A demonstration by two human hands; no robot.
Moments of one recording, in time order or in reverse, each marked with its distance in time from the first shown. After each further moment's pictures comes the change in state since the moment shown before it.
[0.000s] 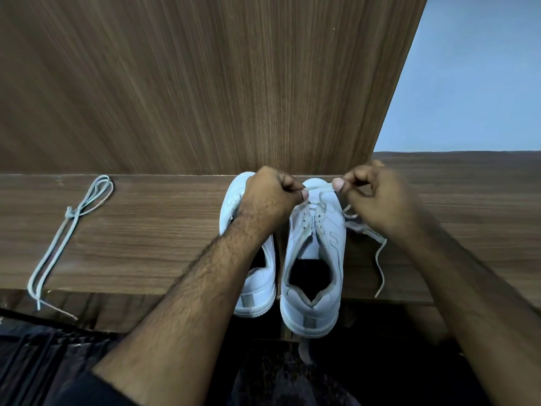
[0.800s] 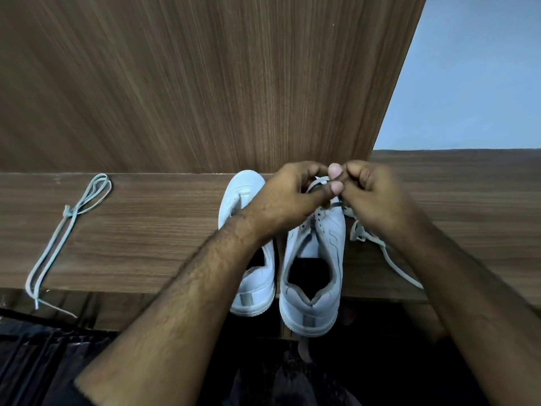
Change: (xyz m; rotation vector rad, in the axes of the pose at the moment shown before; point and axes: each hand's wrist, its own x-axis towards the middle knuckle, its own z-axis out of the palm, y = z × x) left_hand -0.015 0.024 -0.002 -0.203 -0.344 0.212; right_hand -0.008 -0.015 0.003 0.304 -0.101 0.018
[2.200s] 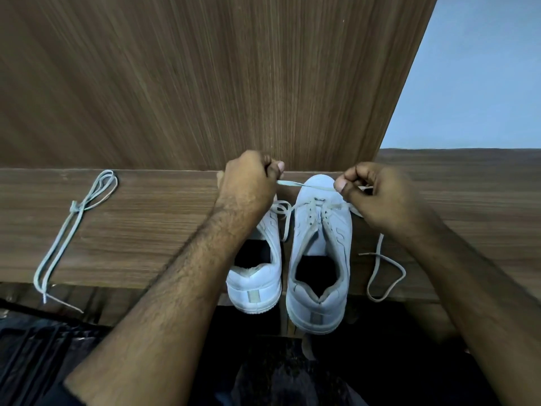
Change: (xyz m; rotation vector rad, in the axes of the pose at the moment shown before) left_hand -0.005 -0.012 -0.039 0.504 0.441 -0.207; right_hand 0.002 0.006 -0.001 -0.220 0.033 0.006
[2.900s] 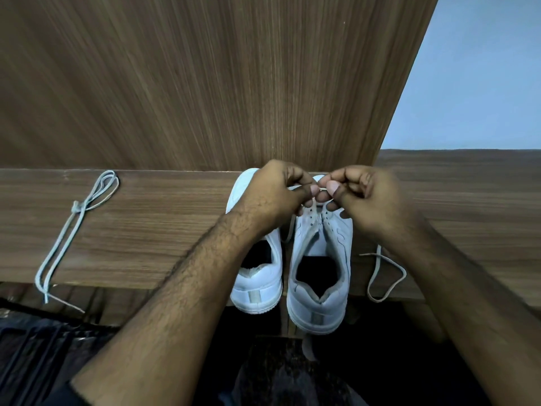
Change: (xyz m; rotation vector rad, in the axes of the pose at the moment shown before) left_hand -0.009 0.008 0.016 -0.336 -0.293 0.138; right_hand -0.008 -0.022 0.010 0.280 -0.055 0.045
